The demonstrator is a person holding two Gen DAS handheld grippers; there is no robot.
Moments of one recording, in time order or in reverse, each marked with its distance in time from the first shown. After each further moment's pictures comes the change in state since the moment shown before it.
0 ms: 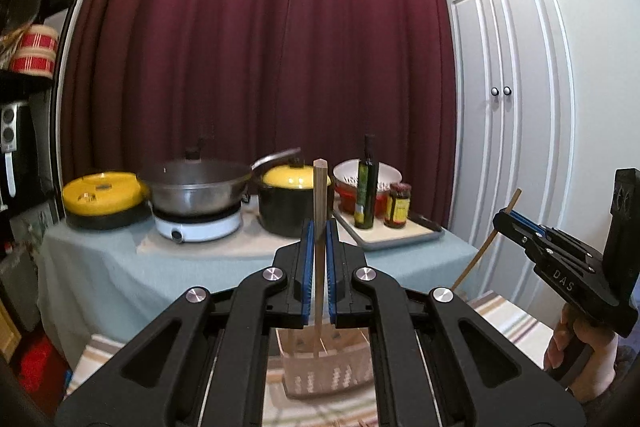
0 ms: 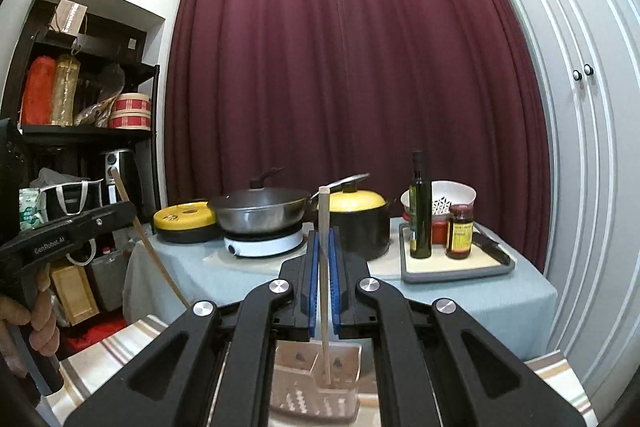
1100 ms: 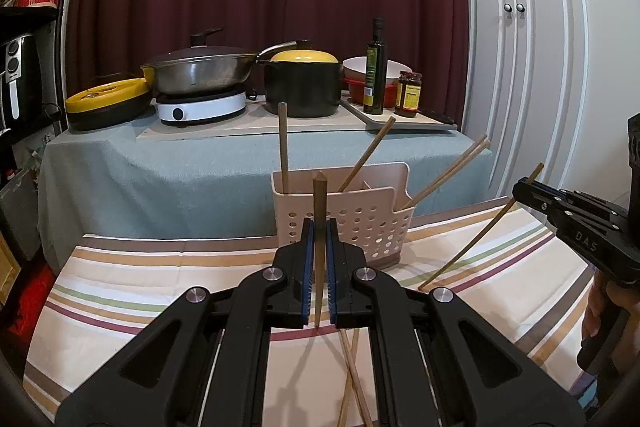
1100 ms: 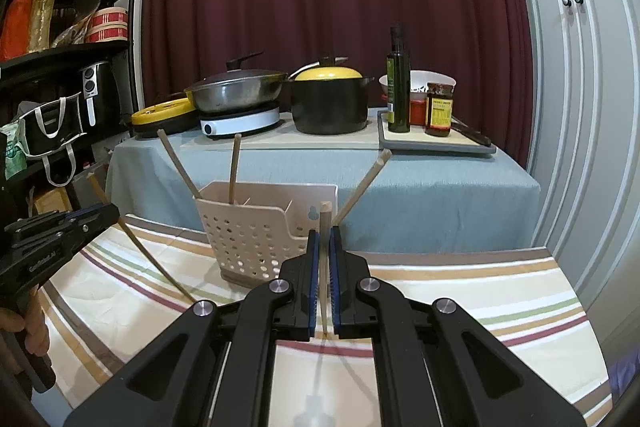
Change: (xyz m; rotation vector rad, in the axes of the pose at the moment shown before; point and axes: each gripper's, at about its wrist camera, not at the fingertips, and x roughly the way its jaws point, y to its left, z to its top) left arm -0.003 -0.007 -0.139 -0.017 0.283 0.047; right arm -0.013 -0.008 -0.108 -0.008 0.334 -0.082
